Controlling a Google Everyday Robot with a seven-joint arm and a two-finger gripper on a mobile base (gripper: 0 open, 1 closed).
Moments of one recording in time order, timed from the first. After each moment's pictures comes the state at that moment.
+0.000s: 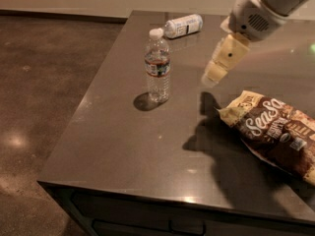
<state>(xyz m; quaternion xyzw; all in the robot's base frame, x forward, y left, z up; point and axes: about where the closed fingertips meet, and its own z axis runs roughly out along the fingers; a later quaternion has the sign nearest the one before) 0.544 -0.134 0.981 -0.55 0.79 0.06 0.25</state>
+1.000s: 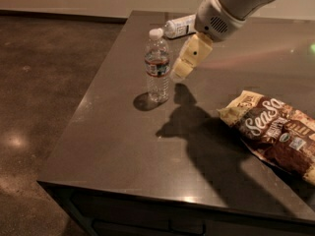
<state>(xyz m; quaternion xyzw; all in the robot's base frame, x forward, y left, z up) 0.580 -0.072 0.966 -0.57 0.77 0.11 0.27</state>
